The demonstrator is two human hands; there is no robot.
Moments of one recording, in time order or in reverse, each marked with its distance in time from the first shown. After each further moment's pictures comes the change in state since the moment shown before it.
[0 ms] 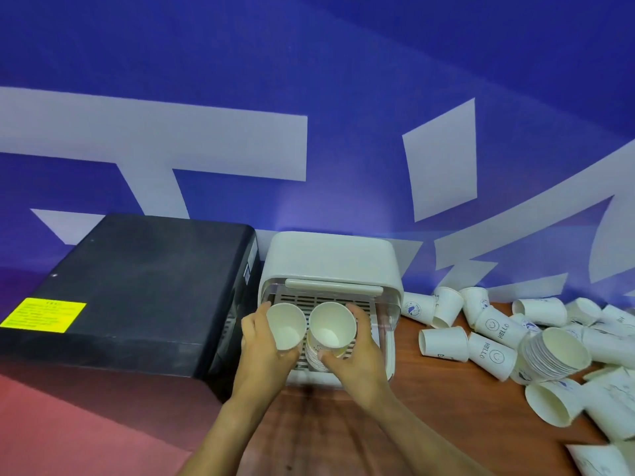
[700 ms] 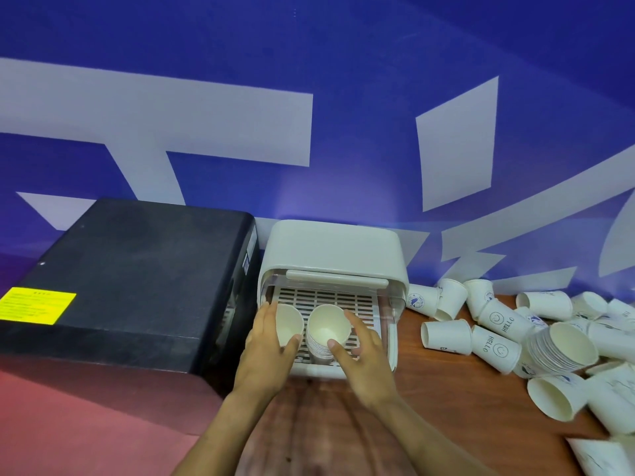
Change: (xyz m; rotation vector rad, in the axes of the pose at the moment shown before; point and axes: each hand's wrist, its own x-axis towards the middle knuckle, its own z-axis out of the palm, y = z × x) left_hand 0.007 -0.022 0.012 0.165 -0.147 -0.036; right_hand 0.001 0.037 0.003 -0.065 -0.112 0.106
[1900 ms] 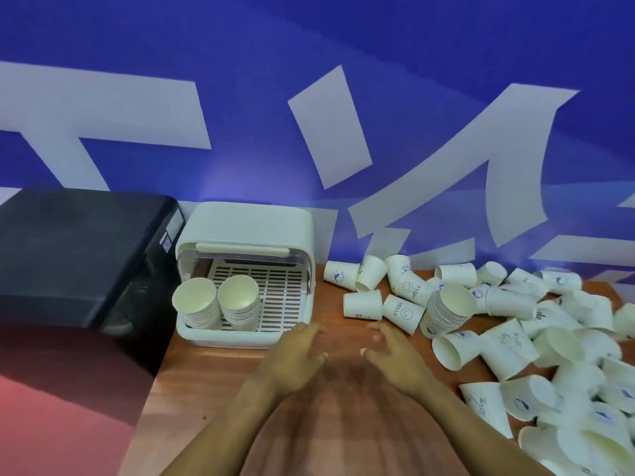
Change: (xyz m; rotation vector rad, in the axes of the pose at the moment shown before) left_hand -0.075 0.115 0.123 0.192 -0.375 0.269; right_hand -0.060 0.081 -0.194 -0.254 -0.134 0.130
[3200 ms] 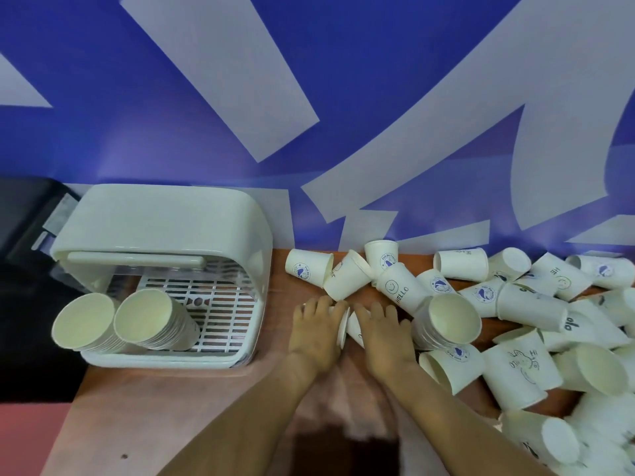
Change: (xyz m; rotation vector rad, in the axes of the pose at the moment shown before) left_hand 0.166 0.041 0.106 0.541 -0.086 -0.081; right_hand 0.124 0.069 -0.026 -0.879 -0.081 -0.053
